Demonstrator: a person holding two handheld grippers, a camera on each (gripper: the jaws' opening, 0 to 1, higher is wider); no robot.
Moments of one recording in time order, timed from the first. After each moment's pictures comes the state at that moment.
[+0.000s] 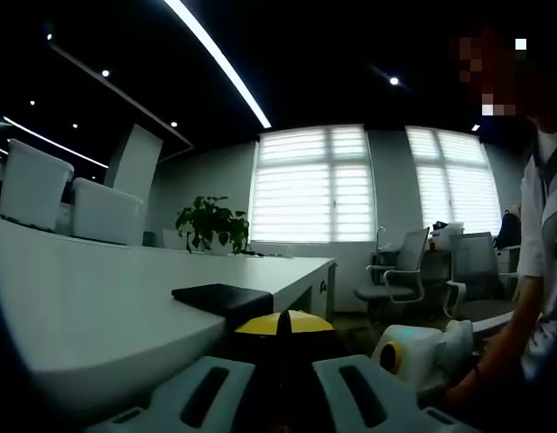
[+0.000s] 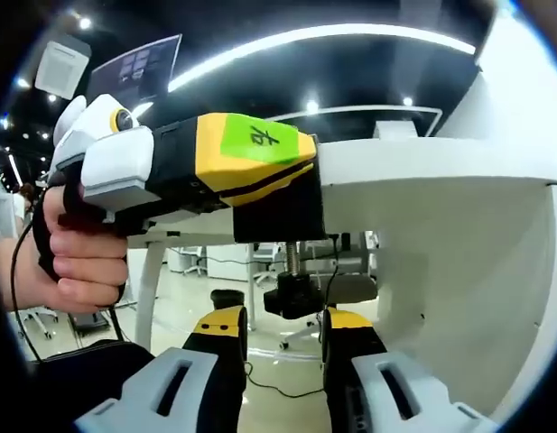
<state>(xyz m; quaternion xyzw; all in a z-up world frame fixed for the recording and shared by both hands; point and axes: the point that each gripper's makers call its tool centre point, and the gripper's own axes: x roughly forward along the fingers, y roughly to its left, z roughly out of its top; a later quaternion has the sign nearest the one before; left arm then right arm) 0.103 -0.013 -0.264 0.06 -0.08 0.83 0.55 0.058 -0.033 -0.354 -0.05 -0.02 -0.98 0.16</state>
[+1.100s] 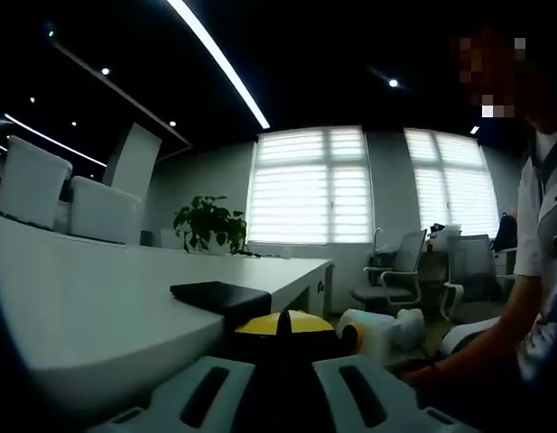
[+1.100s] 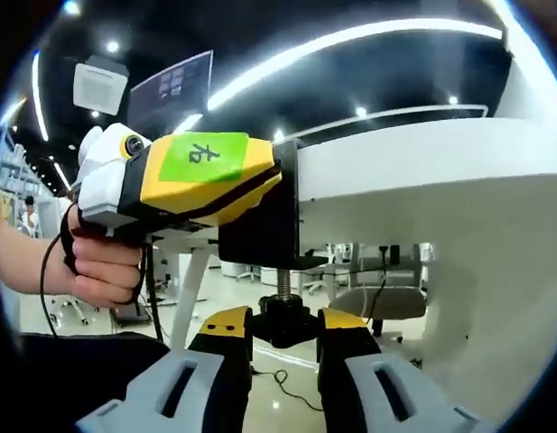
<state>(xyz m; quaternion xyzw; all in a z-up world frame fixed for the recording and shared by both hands) 0.107 -0.011 -0.265 0.06 -0.08 0.82 0.56 0.046 -0.042 -0.342 -0.08 -0.01 -0.94 0.32</state>
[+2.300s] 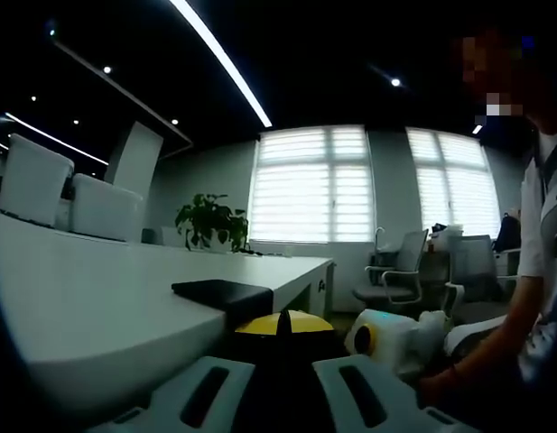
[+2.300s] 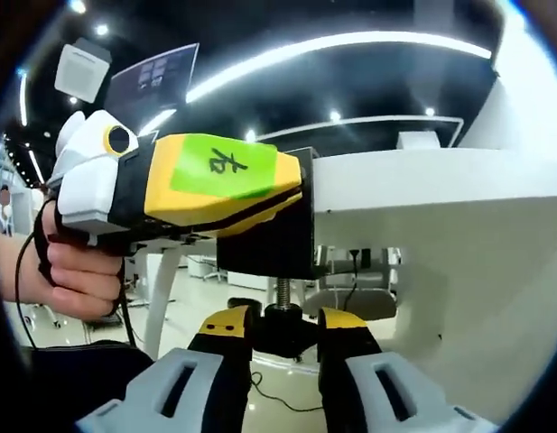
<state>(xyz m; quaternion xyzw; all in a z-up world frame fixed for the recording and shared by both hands) 0.109 -0.010 -0.268 0.06 -0.08 0.83 0.55 0.047 -0.039 -0.338 -0.09 0.00 -0.97 0.24</state>
